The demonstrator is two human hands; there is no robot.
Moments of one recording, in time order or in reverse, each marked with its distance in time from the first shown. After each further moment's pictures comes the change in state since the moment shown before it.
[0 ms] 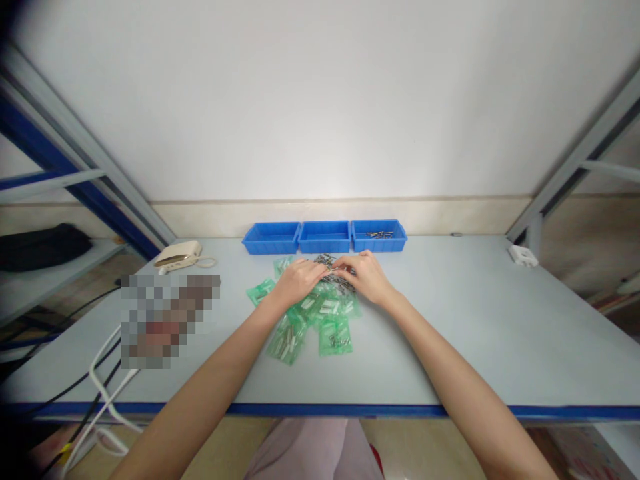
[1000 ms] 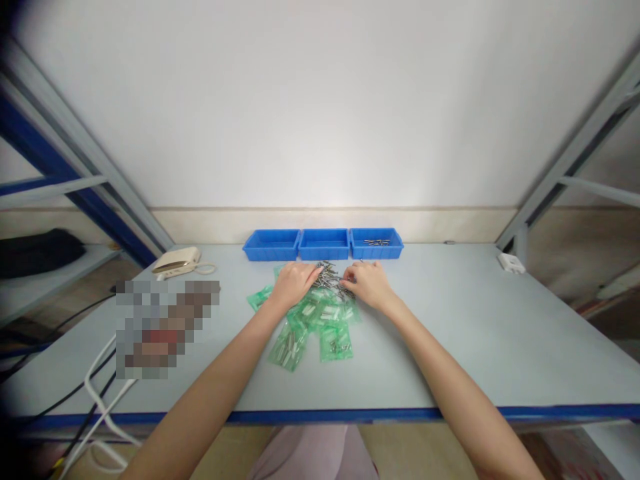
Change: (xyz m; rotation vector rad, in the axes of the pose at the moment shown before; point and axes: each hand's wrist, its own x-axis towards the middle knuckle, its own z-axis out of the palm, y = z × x) left_hand -0.002 -0.009 0.001 -0.007 -0.069 -0.292; right_hand -0.002 -0.007 -0.003 -0.358 -0.157 0.235
